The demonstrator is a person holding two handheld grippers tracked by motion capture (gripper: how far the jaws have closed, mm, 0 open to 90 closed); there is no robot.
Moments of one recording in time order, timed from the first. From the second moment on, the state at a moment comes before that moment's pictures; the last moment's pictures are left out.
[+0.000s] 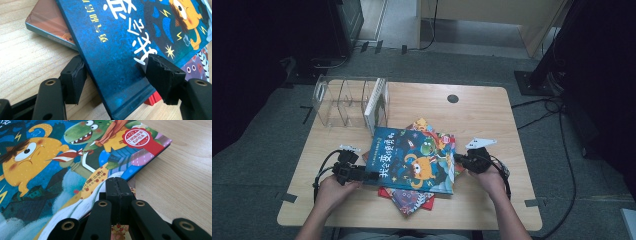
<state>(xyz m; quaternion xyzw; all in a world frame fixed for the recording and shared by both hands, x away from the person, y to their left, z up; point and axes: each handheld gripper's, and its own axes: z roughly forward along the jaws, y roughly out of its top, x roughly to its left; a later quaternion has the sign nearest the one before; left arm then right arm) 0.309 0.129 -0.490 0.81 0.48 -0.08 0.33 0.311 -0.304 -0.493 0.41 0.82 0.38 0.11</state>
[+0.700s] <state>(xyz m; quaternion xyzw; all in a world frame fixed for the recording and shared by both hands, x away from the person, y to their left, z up) 0.310 0.120 -0.488 0.81 0.50 -0.10 0.30 0.311 -0.307 -0.493 0.41 0.82 0.38 0.10</state>
